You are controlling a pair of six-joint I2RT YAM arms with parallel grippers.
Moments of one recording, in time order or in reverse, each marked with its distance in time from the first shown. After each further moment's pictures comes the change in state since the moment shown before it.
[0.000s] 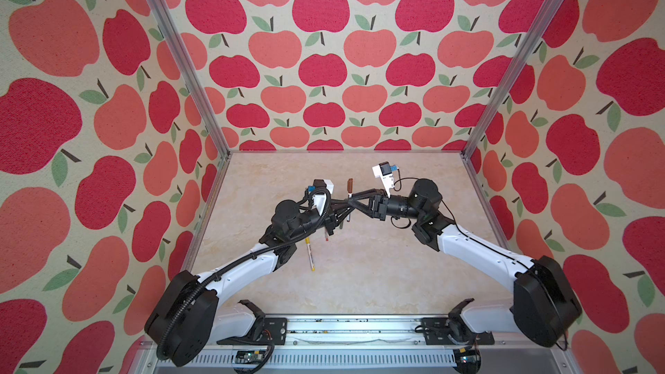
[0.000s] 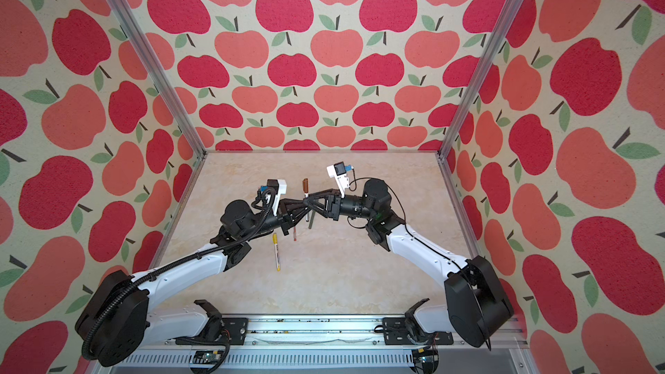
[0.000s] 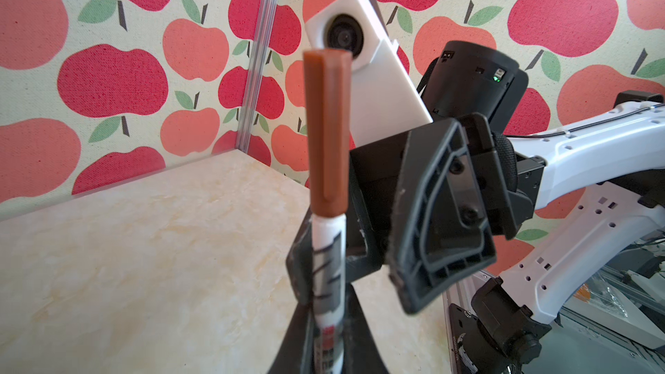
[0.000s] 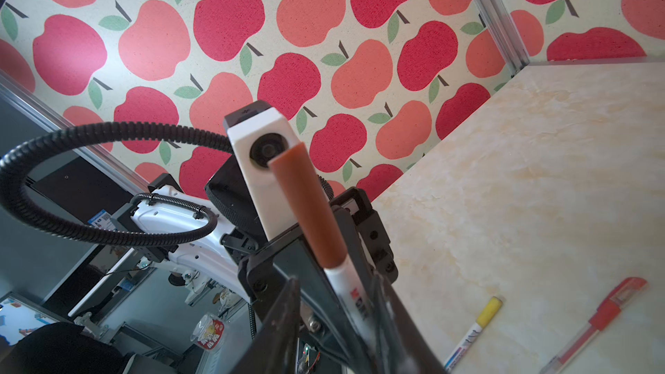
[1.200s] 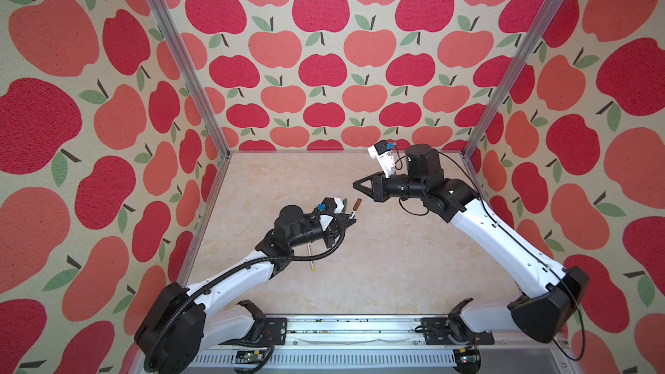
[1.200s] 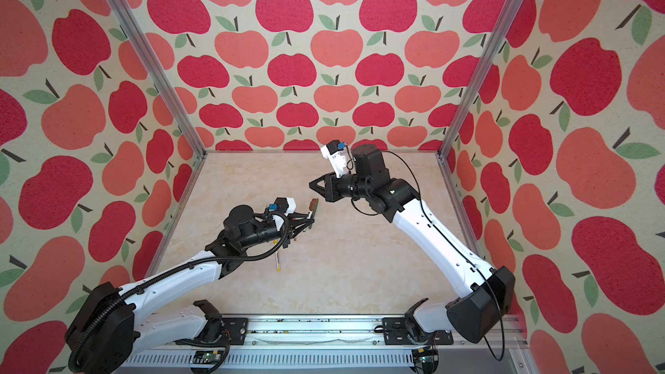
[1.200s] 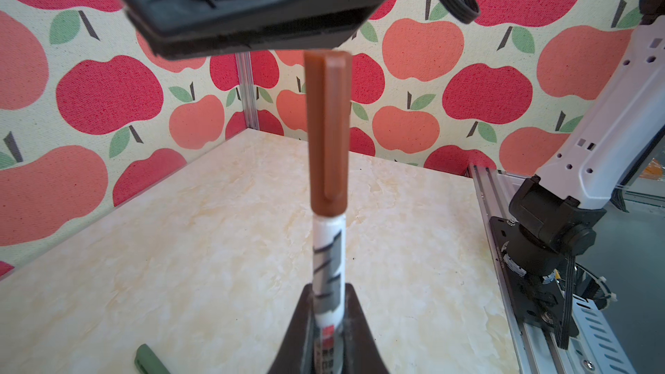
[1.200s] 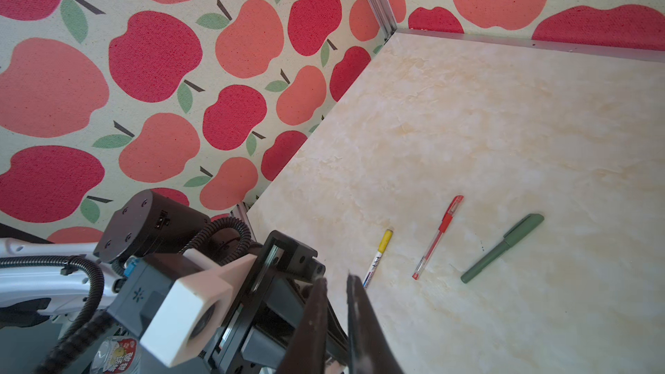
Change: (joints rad) left arm -0.058 -0.091 -0.032 -0.256 -0.030 0.397; right arm 0.034 0.050 0.596 -1.066 0.343 -0.378
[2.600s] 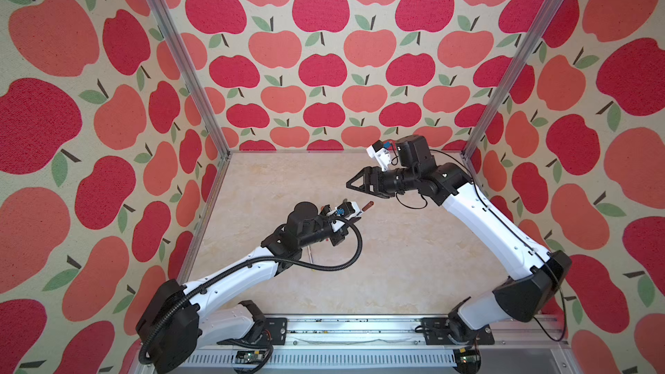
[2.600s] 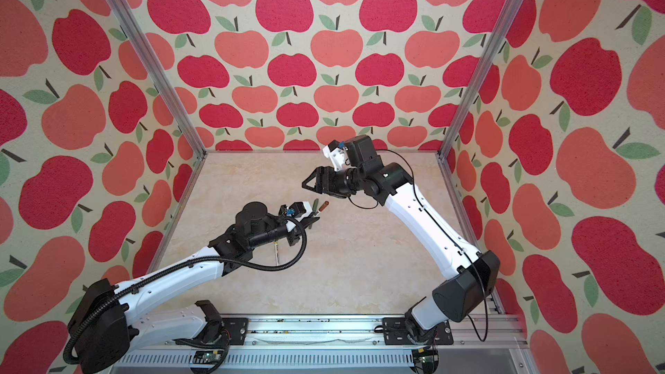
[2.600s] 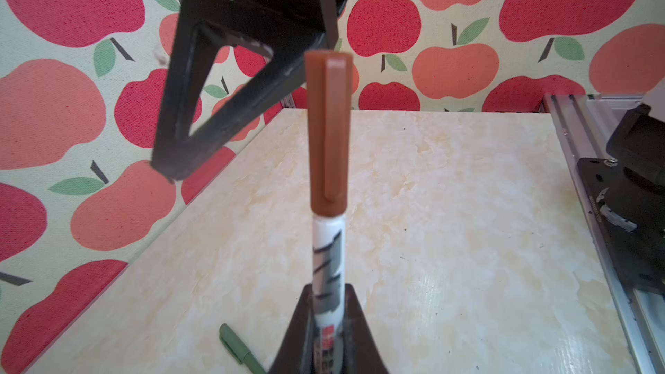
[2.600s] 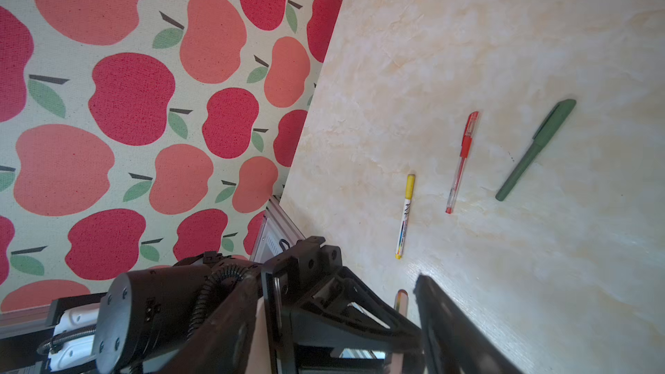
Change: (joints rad) left arm -0.110 0.018 0.133 -0.248 -0.273 0.292; right arm -0.016 0.145 0.206 -0.291 -0.043 0.281
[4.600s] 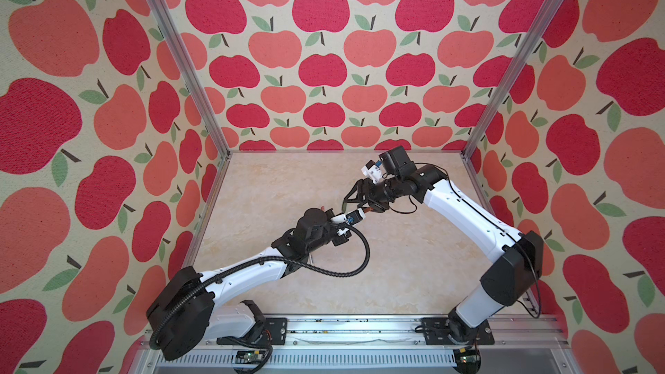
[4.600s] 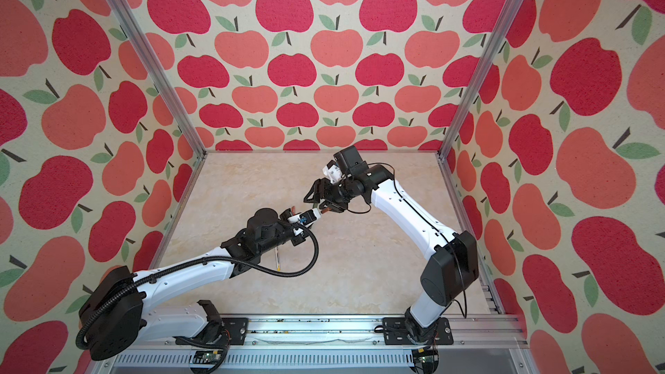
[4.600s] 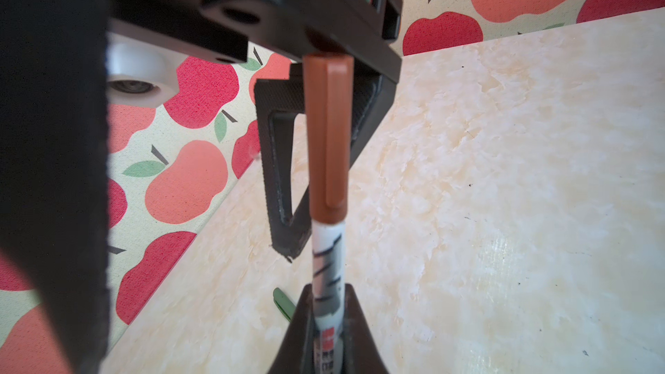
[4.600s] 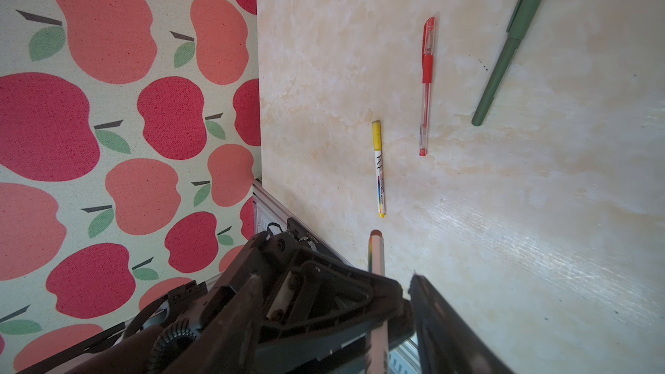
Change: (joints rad) left arm -0.062 0.092 -0.047 0.106 -0.214 0.164; right arm 0.001 0.111 -0.077 -0.047 -0.026 0.099
